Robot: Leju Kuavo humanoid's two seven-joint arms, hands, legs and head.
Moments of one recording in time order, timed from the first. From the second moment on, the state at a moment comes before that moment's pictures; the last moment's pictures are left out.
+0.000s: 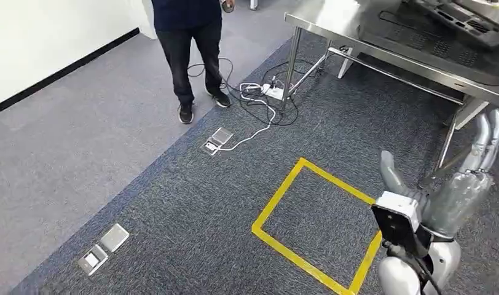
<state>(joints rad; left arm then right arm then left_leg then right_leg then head) -0.12 0.03 -1.22 -0.37 1.26 0.46 -0.41 0.12 0.00 -0.01 -2.03 0.85 -0.70 -0.10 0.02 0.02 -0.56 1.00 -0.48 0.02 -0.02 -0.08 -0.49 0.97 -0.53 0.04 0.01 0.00</state>
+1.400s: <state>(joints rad) -0.13 0.03 -1.22 -0.37 1.24 0.44 -0.41 0.13 -0.04 0.03 -2.03 0.91 -0.70 -0.06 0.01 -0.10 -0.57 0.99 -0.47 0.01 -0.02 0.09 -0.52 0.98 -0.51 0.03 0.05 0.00</state>
